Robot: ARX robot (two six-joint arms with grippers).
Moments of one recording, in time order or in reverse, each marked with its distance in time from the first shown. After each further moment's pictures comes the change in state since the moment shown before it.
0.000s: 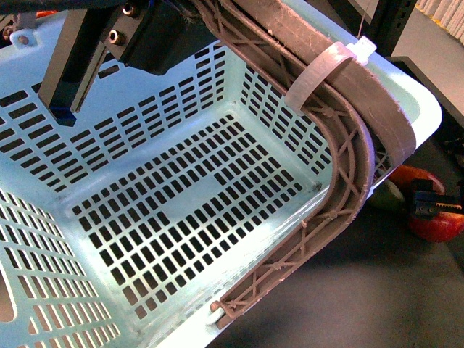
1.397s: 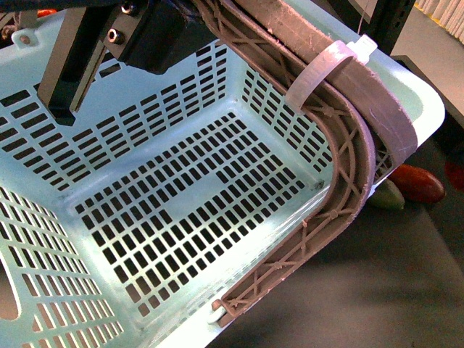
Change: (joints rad) left arm 0.000 0.000 0.000 0.000 0.000 0.000; right arm -0.092 -0.509 -0.243 -0.096 -0.359 0.003
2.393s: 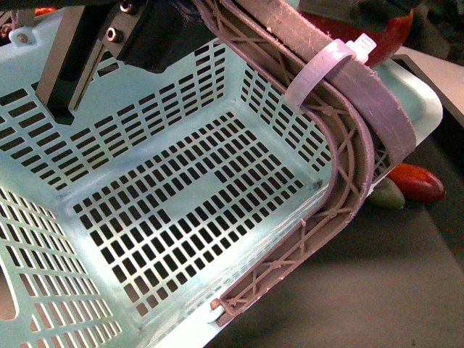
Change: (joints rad) left arm 0.000 0.000 0.000 0.000 0.000 0.000; right arm 0.629 -0.469 -0.039 -0.028 0.075 0.307
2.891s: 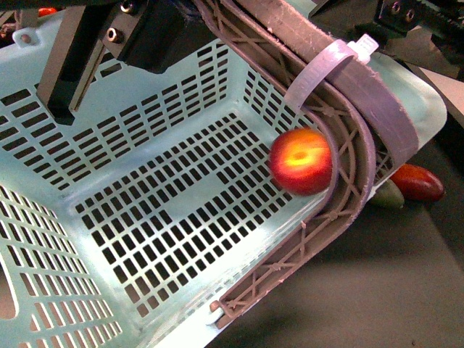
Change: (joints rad) left arm -0.002 0.005 0.000 0.000 0.007 0.002; right arm -0.040 0.001 -0.017 0.003 0.018 0.005
